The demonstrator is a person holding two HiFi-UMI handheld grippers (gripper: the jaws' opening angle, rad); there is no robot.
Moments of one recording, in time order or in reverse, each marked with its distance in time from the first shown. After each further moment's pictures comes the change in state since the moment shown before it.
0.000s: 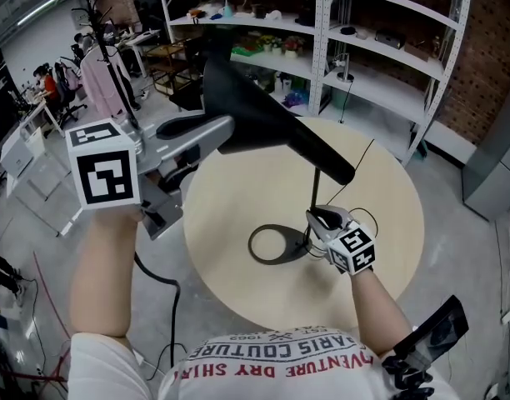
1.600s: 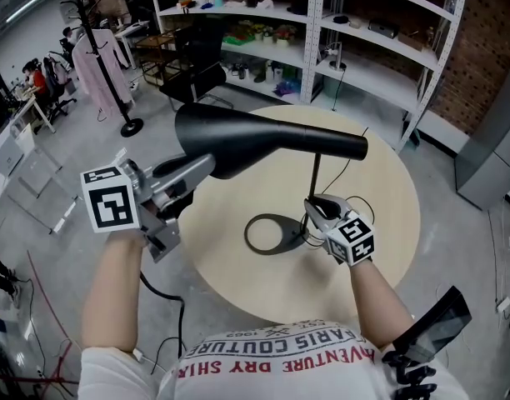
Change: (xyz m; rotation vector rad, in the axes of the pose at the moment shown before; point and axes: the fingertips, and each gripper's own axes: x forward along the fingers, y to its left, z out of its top) left arm -0.019 0.033 -0.097 -0.272 -0.049 -0.025; right arm 0.001 -0.011 -0.005 0.012 0.004 -0.031
